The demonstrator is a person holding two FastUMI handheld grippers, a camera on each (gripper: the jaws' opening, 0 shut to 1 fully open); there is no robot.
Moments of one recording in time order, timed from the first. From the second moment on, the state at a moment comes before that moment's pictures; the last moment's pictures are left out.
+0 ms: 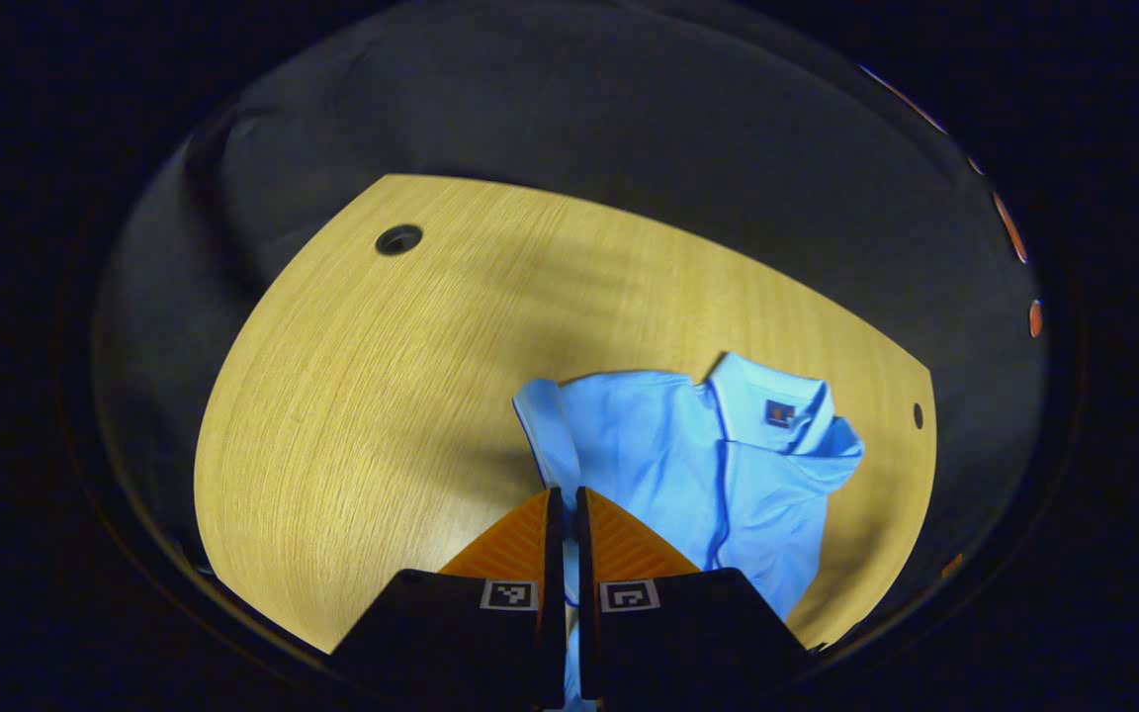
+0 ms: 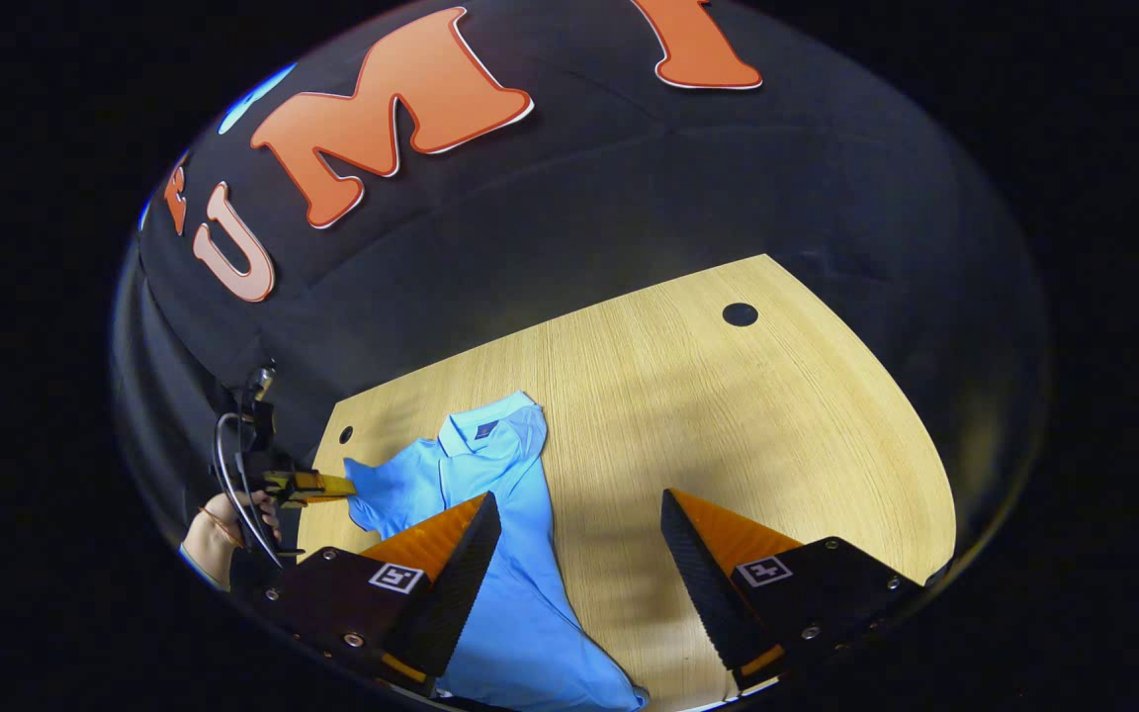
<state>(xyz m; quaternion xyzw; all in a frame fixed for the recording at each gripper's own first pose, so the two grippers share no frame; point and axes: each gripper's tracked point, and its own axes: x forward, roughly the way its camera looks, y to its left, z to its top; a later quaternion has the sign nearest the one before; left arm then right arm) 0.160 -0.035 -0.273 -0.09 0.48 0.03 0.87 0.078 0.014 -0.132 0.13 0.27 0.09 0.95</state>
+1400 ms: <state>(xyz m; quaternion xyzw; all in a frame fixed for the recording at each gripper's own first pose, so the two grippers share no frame) 0.139 -0.301 -0.276 0.00 0.48 -0.20 0.85 0.034 -0.061 -0.161 0.16 0.28 0.04 0.94</state>
